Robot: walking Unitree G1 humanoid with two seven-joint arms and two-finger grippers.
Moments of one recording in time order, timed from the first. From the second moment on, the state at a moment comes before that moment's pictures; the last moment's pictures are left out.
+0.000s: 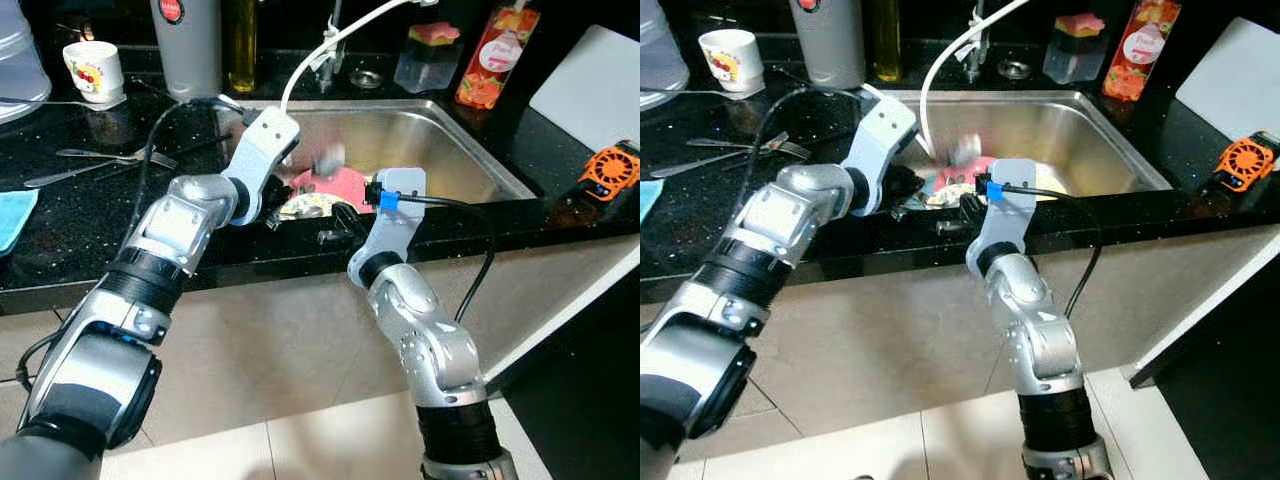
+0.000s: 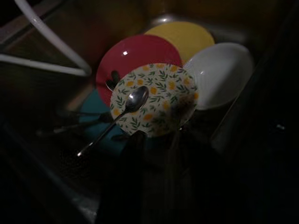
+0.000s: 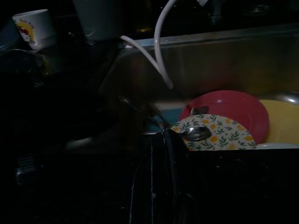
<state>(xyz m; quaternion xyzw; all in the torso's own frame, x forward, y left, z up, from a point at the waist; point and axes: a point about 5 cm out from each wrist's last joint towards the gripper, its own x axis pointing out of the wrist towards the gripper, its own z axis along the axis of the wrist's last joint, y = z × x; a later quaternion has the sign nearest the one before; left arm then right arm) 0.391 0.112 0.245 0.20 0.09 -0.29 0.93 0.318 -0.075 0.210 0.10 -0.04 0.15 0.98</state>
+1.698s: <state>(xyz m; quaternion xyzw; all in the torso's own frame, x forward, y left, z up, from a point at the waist) 0.370 0.121 0.275 0.11 -0.04 -0.16 0.98 0.326 -0.121 0.220 0.10 -0.07 0.04 0.99</state>
